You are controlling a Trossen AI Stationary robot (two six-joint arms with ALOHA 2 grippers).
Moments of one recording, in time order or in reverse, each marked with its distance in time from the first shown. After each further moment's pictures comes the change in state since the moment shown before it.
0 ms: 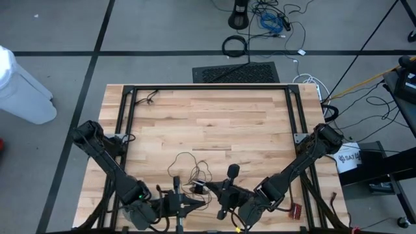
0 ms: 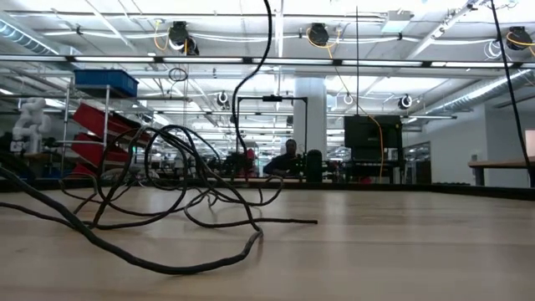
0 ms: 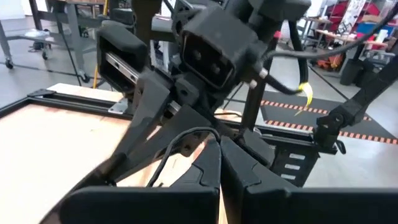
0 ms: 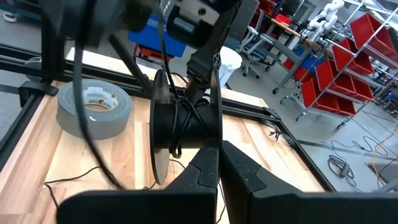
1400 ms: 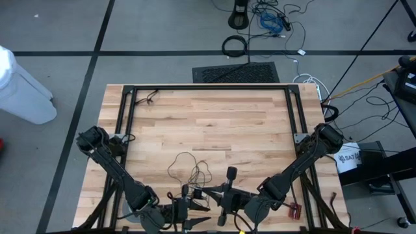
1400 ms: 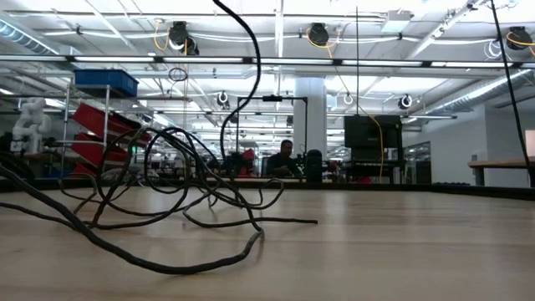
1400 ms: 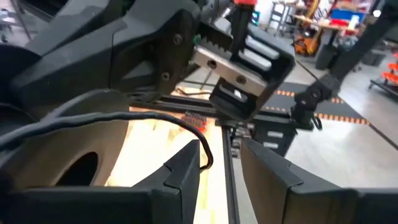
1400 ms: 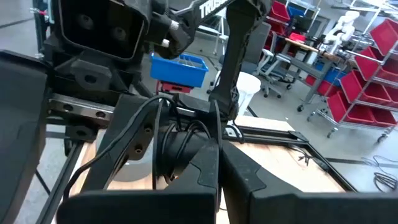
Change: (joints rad) left arm 0.021 0.102 0.000 0.080 0.125 -0.034; right arm 0.010 -0.009 0.000 0.211 -0.075 -0.045
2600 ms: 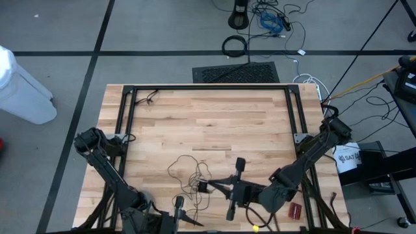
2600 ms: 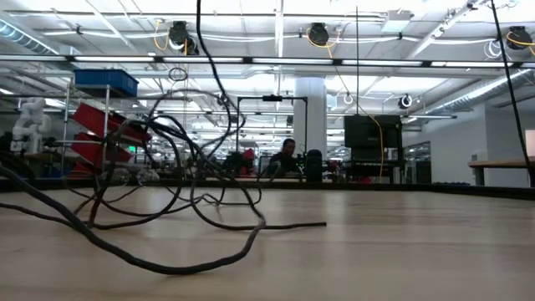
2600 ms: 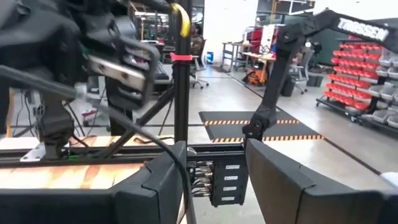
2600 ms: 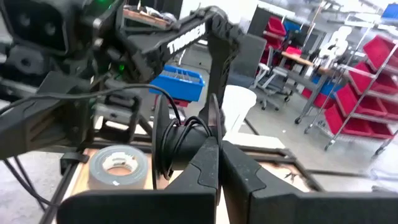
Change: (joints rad) left arm -0.089 -0.006 0.000 0.265 0.061 0.298; right arm 0.000 -0.137 0.000 -0.040 -0.001 -0.085
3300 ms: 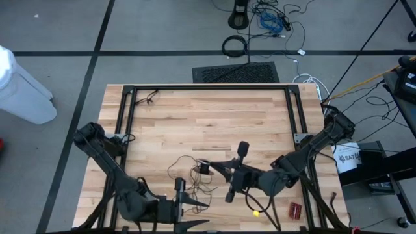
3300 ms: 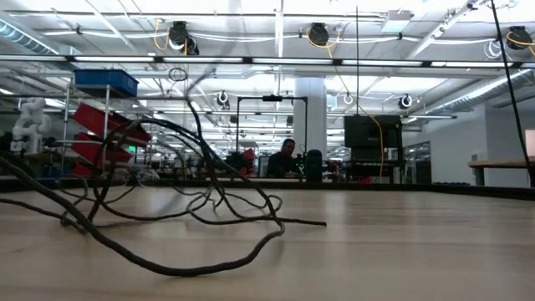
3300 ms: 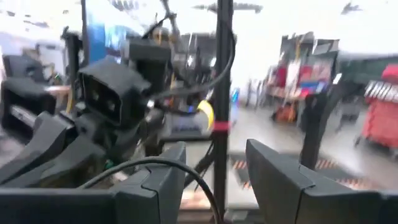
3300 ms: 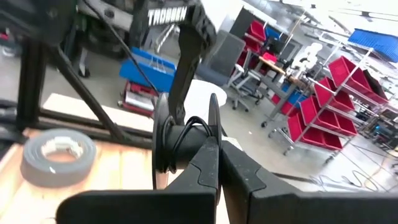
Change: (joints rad) left arm 0.077 -0.060 0.155 -0.007 -0.032 0.191; right arm -0.076 -0.088 0.000 -0.111 0.008 -0.155
